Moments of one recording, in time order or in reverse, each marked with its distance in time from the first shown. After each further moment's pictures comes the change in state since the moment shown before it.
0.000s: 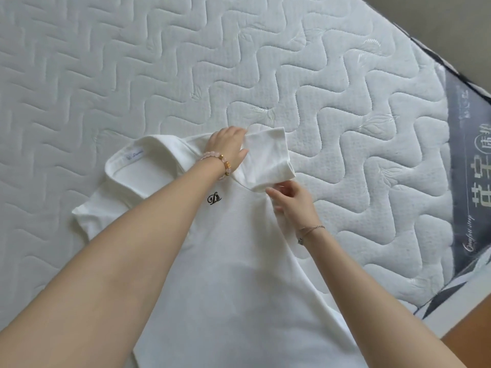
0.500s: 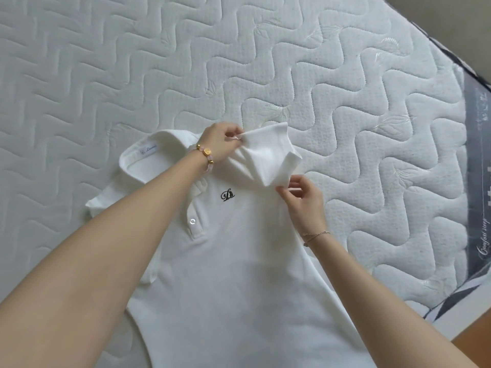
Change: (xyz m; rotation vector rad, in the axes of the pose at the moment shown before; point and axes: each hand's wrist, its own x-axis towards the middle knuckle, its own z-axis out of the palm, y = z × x) left_hand -0.022 -0.036 -0.028 -0.604 0.059 -0.138; right_hand -0.010 -0.001 0.017 -0.122 0.102 -0.214
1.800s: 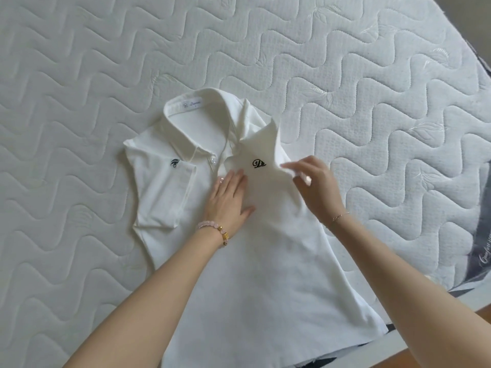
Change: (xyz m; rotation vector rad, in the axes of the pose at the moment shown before) left_hand -0.186 -0.078 0.075 0.464 0.055 0.024; right_hand -0.021 -0.011 0.012 -0.619 -0.263 -0.591
